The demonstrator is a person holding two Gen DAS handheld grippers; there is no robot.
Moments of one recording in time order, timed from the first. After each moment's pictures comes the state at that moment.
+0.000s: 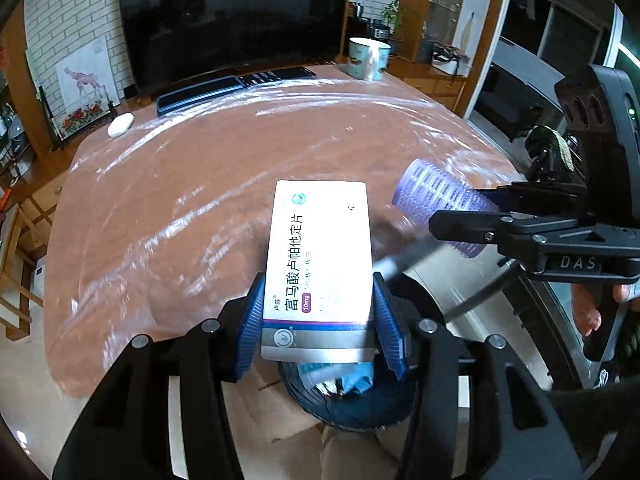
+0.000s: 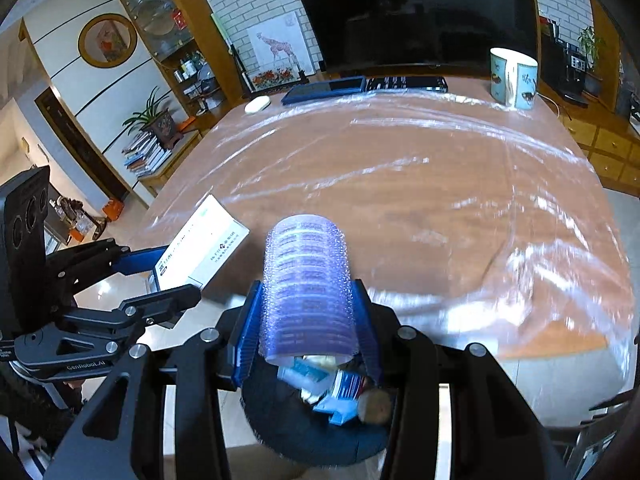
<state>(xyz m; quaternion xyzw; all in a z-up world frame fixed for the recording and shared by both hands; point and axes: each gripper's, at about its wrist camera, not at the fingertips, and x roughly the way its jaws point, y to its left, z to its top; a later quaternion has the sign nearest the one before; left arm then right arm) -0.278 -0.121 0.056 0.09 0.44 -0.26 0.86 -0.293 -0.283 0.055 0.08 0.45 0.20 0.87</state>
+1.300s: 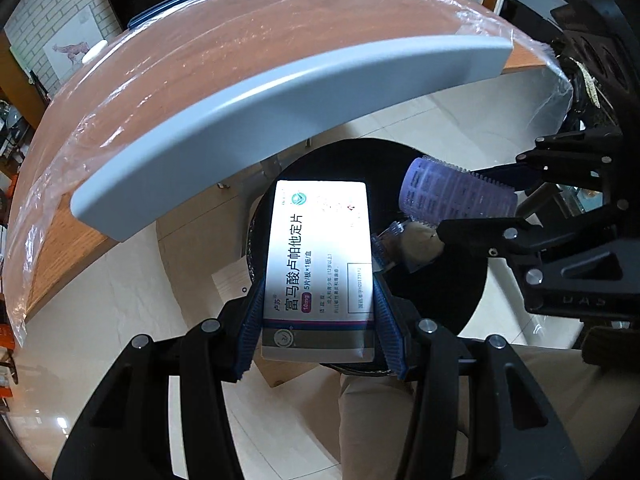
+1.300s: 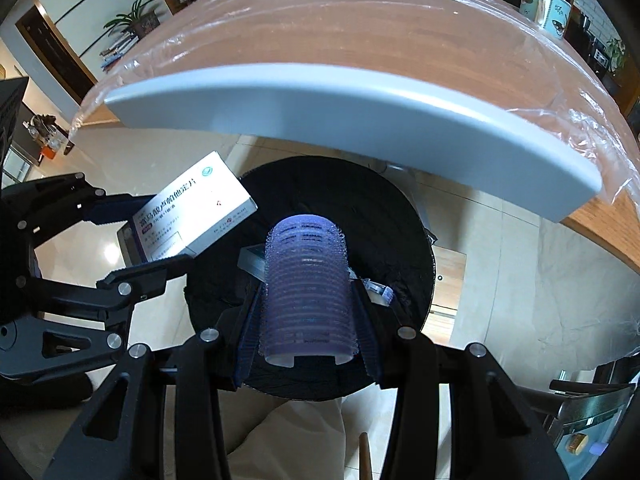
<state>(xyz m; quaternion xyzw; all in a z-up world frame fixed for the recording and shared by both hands) -0.318 -0.142 -0.046 0.17 0.53 -0.21 0.80 -0.318 -0.249 -0.053 -0.03 0.57 0.18 0.80</state>
